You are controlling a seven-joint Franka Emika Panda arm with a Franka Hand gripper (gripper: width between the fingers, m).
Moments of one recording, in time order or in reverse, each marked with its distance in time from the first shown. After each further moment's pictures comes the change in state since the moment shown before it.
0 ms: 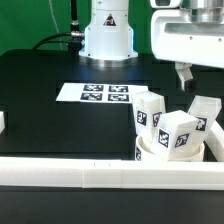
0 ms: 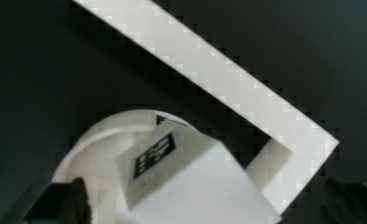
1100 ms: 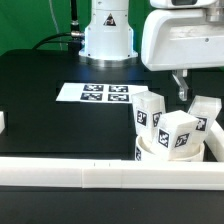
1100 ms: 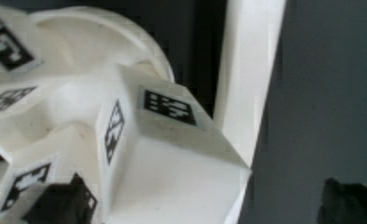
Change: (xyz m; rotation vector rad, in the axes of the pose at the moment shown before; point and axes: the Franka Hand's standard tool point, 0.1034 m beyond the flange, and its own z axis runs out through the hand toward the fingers) arm -0.001 -0.004 0.001 -0.049 0.034 -1.028
